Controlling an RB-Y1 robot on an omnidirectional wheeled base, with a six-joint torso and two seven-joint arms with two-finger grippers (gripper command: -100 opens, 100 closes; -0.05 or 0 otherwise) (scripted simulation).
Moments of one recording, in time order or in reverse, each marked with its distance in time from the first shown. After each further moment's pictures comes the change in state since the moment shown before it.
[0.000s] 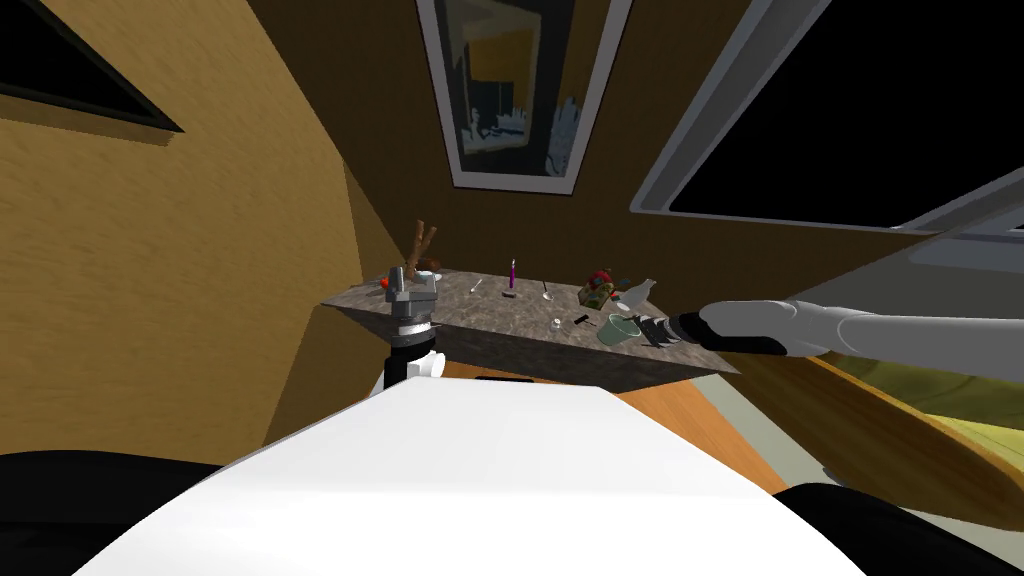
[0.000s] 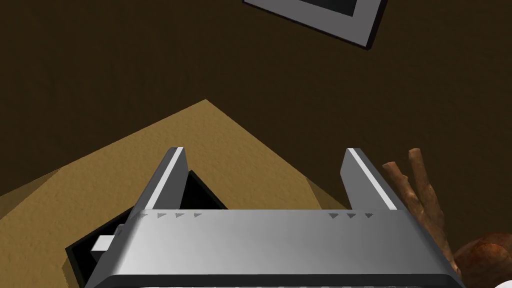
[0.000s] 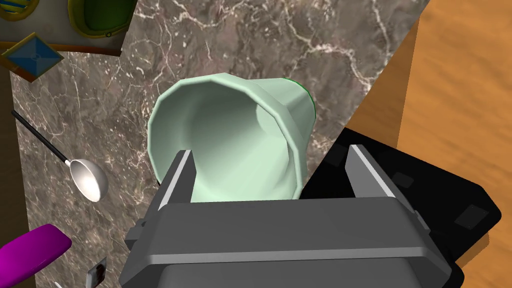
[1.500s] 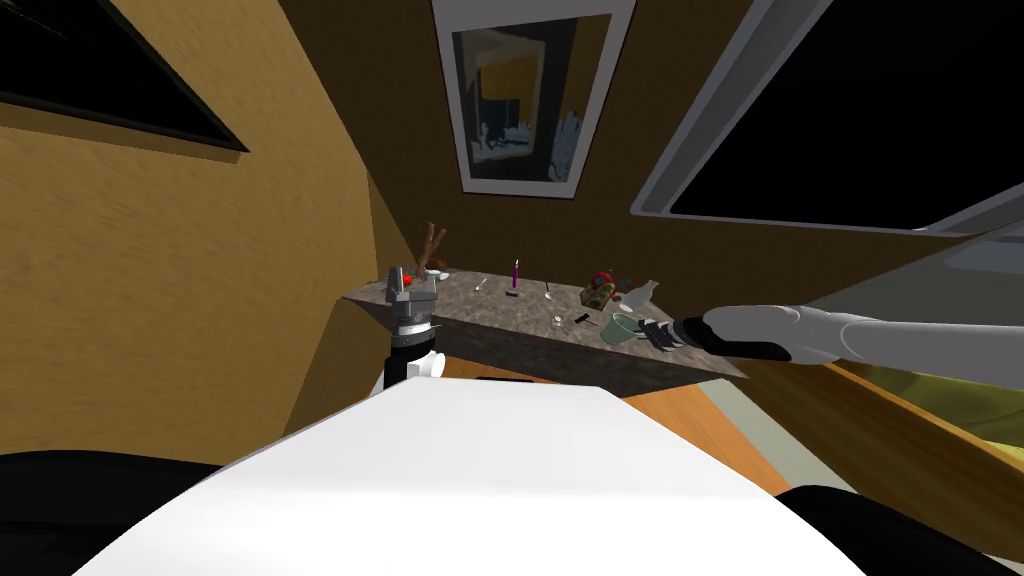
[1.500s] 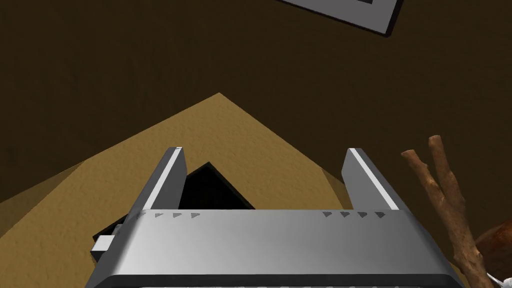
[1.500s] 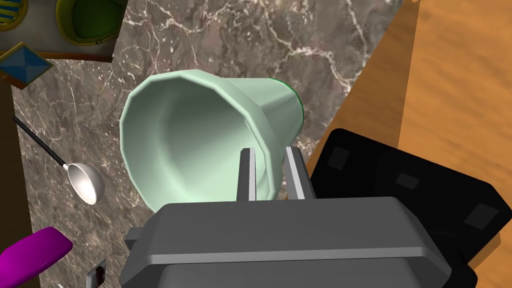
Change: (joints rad) left arm 0.001 0.000 0.000 0.000 0.000 0.000 0.000; right arm 0.054 0.006 -0.014 0.022 -0.026 0.021 -0.011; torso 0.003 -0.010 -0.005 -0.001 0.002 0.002
